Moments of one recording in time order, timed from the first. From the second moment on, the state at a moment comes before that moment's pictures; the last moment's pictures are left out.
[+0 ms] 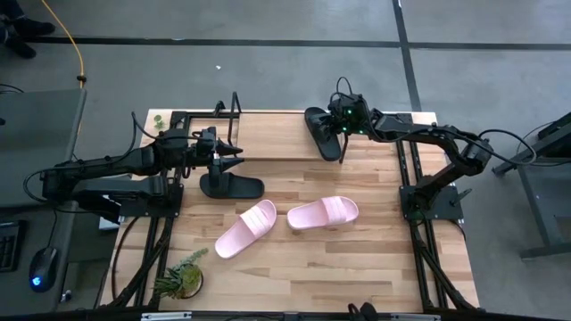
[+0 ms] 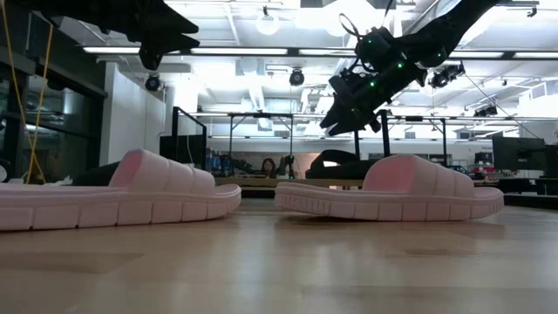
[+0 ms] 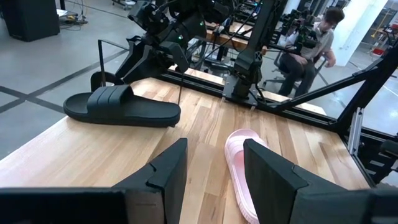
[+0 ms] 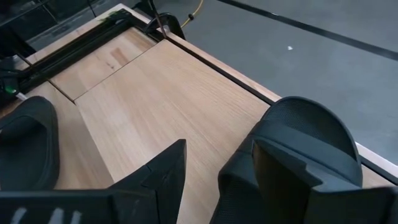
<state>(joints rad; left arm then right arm) 0.39 0.72 0.57 -0.05 0.10 -0.19 -0.65 1.57 0.86 0.06 -0.11 0.23</state>
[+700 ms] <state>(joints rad) 0.39 0.72 0.57 -0.06 0.10 -0.19 -0.59 1.38 0.83 -0.15 0.00 0.22</state>
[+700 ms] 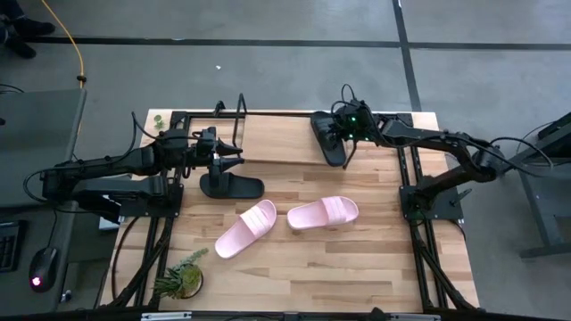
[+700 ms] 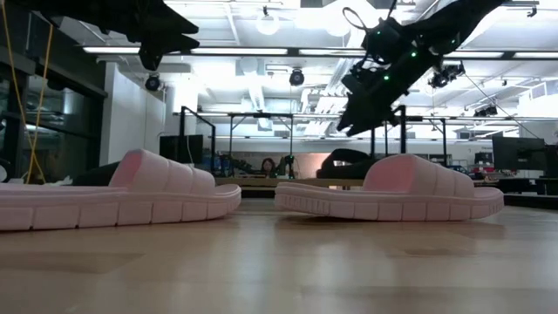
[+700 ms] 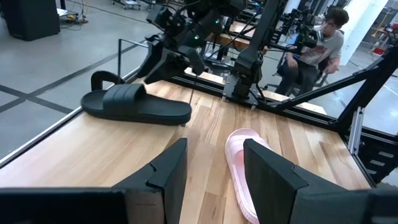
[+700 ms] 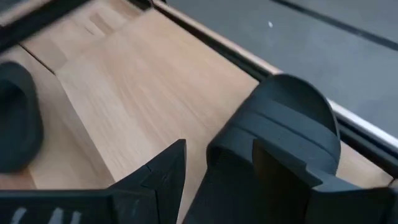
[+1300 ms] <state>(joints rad) 0.39 0.72 0.57 -0.06 0.09 -0.19 -0.60 1.50 0.85 -0.14 0.06 0.15</state>
